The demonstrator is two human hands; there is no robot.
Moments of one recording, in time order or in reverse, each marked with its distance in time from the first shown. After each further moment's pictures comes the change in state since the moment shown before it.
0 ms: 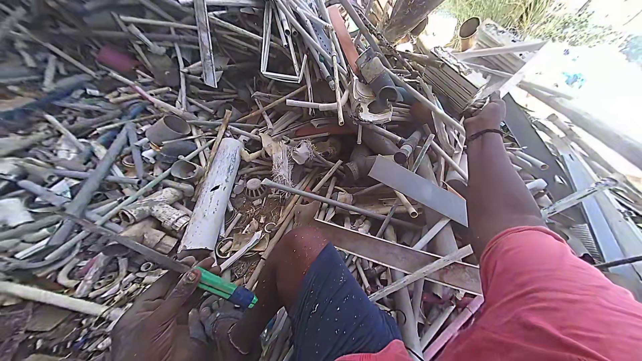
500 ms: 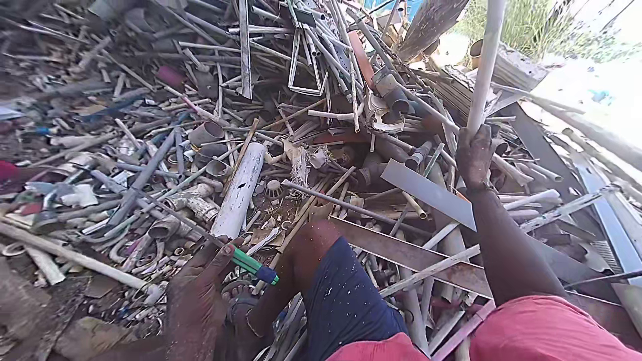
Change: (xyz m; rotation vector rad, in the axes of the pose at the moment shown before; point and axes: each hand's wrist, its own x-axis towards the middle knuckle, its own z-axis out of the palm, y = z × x) left_hand -0.014 0.008 -0.007 -0.041 0.051 0.063; right_hand -0.171 -0.021 -0.036 -1.380 -0.294 -0.530
